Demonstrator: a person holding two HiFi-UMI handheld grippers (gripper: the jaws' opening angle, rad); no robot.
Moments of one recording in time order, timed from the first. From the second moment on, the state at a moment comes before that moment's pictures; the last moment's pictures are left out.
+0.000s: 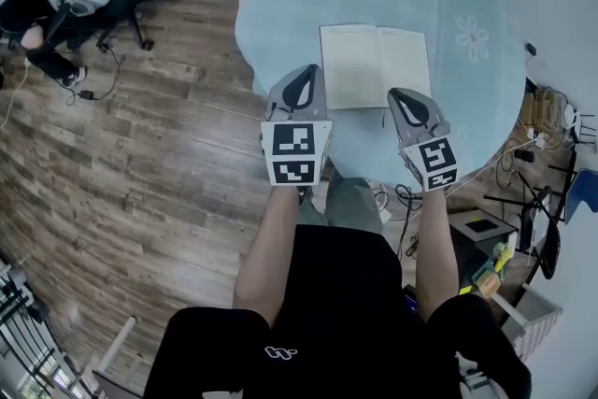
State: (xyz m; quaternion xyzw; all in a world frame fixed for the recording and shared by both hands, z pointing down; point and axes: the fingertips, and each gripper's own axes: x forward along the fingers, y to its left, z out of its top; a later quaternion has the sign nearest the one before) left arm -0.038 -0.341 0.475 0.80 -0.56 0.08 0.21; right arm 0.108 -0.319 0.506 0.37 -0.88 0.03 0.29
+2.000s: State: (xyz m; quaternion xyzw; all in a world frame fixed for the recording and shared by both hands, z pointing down) left arm -0.018 -0.327 0.506 0.81 -0.53 0.09 0.24; right arm 0.108 -0.295 0.615 0.38 -0.84 0.03 0.38
